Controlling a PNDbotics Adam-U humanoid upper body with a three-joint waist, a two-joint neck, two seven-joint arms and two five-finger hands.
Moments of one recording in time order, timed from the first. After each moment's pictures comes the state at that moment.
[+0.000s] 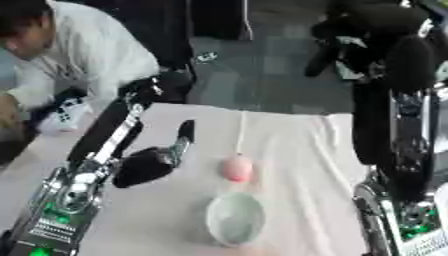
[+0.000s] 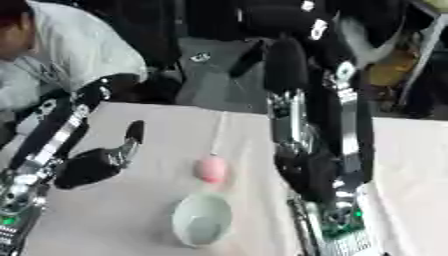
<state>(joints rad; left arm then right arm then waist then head) -0.34 0.44 -0.11 -1.98 -0.46 0.01 -0.08 -0.62 0.09 0.28 -1.97 0.17 -0.30 0.00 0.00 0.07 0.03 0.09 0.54</state>
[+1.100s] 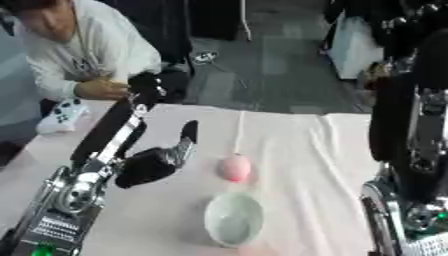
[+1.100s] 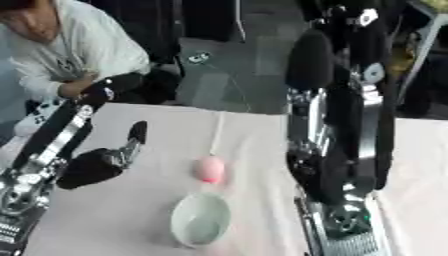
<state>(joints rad) -0.36 0.48 -0.12 -1.98 -0.44 0.00 -0.13 -0.62 0.09 0.27 -1.98 0.26 -0.35 -0.11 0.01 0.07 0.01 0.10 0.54</state>
